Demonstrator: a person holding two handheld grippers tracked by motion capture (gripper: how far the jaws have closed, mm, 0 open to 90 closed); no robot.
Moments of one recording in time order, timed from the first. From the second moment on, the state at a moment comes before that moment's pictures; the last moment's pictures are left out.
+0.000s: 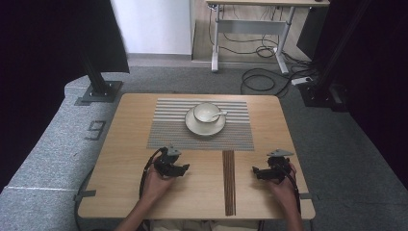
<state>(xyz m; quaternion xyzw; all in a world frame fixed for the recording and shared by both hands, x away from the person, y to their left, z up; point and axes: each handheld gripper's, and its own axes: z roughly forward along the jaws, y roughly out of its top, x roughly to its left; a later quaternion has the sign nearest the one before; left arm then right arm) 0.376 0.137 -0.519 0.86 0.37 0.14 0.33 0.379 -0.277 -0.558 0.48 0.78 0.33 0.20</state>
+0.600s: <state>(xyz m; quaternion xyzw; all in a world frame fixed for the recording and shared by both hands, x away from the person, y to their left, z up) 0.371 0.124 -0.510 0.86 0.36 0.14 0.34 0.379 -0.277 -0.558 0.48 0.78 0.33 0.20</state>
